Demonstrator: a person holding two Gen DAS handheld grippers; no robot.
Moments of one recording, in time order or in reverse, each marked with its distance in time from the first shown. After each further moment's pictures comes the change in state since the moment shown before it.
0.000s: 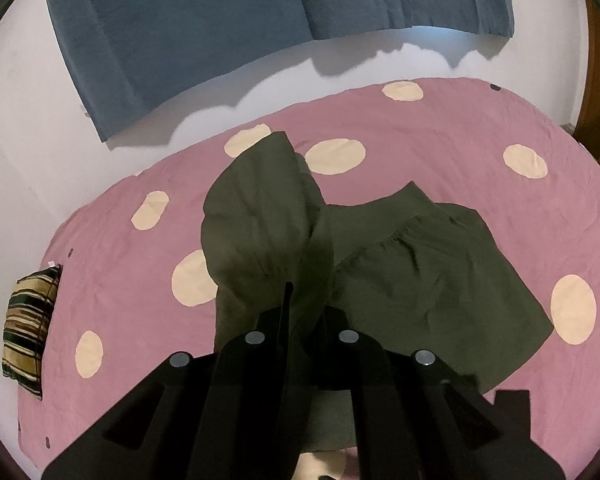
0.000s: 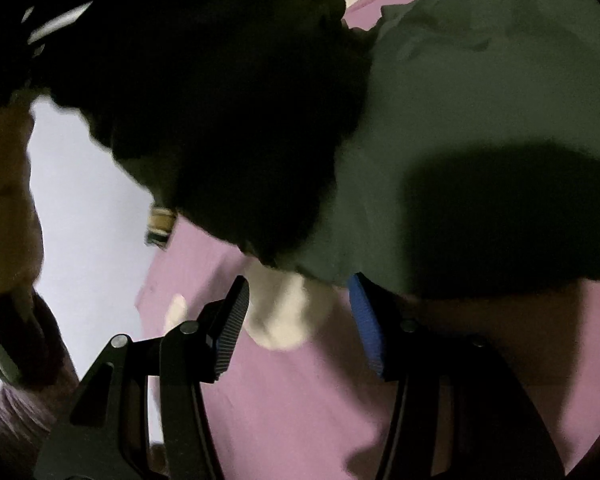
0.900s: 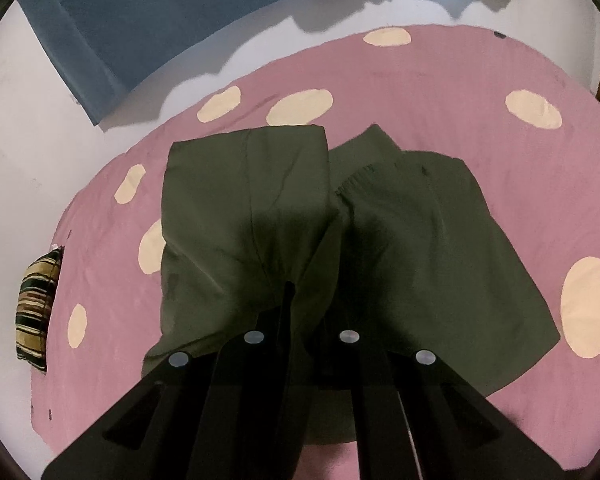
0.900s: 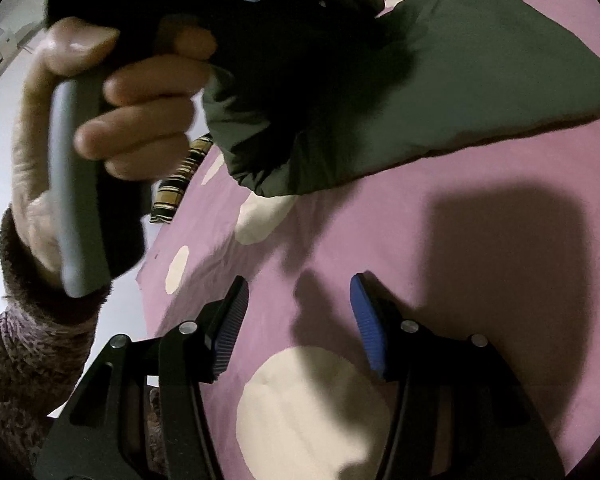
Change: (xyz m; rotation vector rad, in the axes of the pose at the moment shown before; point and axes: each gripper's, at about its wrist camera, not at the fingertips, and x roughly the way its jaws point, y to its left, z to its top) left arm 0.043 -0.083 -0.010 0.031 0.138 0.095; right arm -0.061 -0.026 -0.053 -0.034 -0.013 0.030
